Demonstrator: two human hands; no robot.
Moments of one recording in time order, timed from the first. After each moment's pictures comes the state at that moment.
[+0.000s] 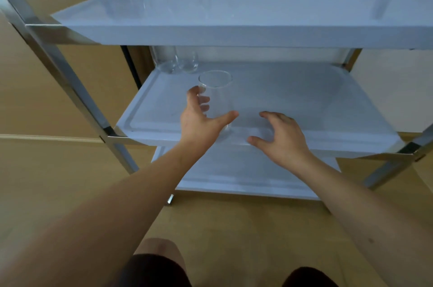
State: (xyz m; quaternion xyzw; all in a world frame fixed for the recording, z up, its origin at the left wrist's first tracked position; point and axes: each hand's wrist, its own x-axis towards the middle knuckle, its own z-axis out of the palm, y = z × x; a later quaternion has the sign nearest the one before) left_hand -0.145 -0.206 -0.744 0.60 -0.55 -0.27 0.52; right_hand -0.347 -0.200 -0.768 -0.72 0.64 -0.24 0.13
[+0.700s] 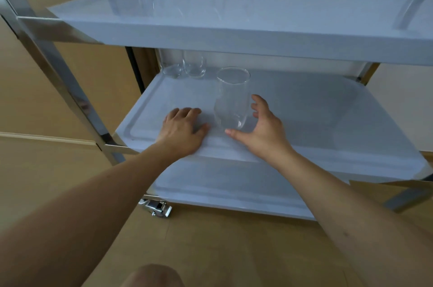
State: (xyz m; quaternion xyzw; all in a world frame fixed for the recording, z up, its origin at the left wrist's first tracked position) left_hand -0.059 -0.263 -0.778 0.67 -0.72 -0.07 0.16; right_hand -0.279 -0.254 -0.761 -0.69 0.60 -0.35 0.22
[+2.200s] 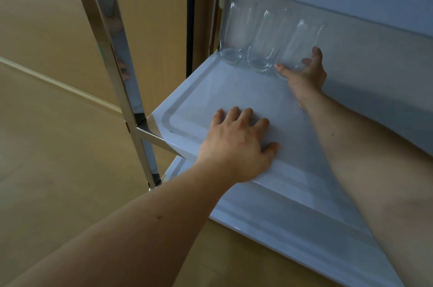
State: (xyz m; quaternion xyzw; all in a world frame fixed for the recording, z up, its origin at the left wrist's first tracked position) left_hand -0.063 -0.266 -0.788 0.66 -0.74 0.01 0.15; right_hand -0.189 -0.498 -0.773 -0.59 0.60 -0.48 0.24
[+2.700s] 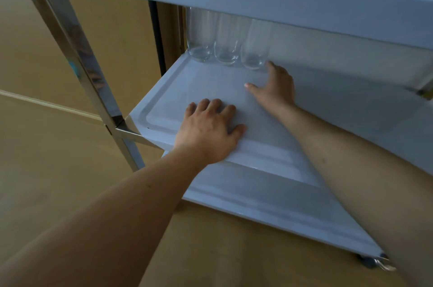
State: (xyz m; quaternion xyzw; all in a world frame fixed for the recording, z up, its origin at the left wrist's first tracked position) left_hand -0.064 -0.265 -0.787 0.66 -0.73 0.01 0.14; right_hand -0.221 -0.407 -0.767 -0.72 0.64 -0.26 0.10
